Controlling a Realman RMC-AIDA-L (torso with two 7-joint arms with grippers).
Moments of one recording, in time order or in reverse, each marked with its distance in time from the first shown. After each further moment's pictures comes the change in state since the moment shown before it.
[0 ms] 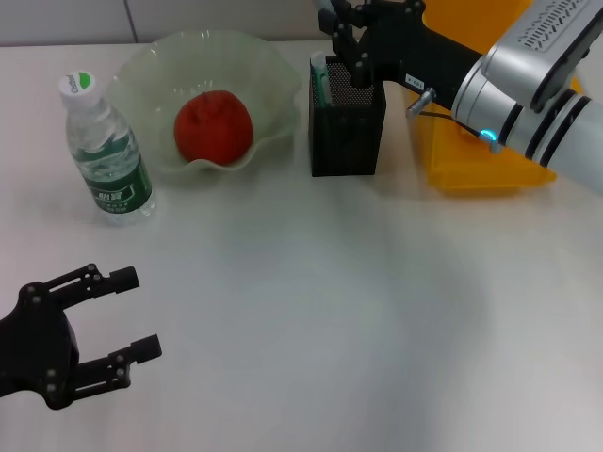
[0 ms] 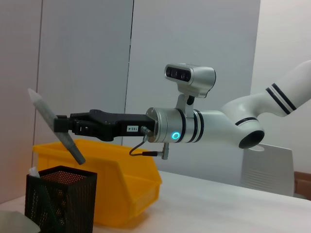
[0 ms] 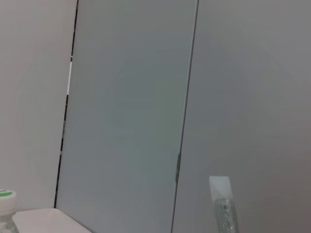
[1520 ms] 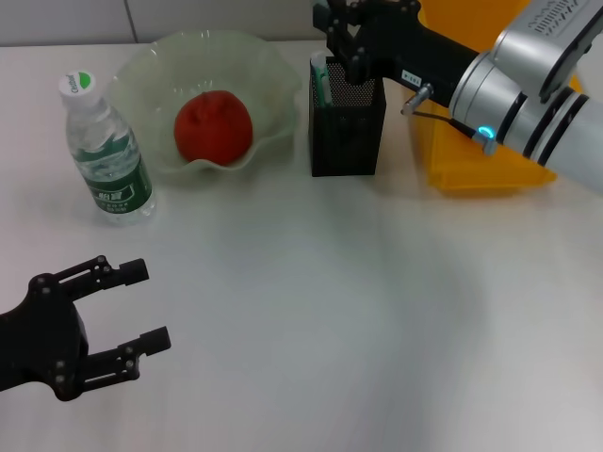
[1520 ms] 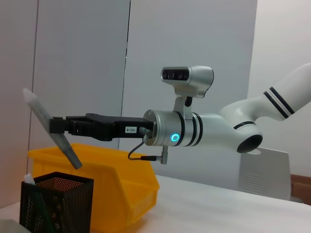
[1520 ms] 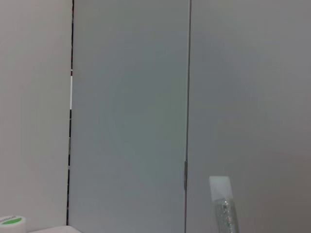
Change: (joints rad) left arm -0.019 -0.008 0.000 0.000 -0.001 -0.001 -0.009; right arm 0.008 0.000 0.003 0.008 -0.002 -0.027 0.089
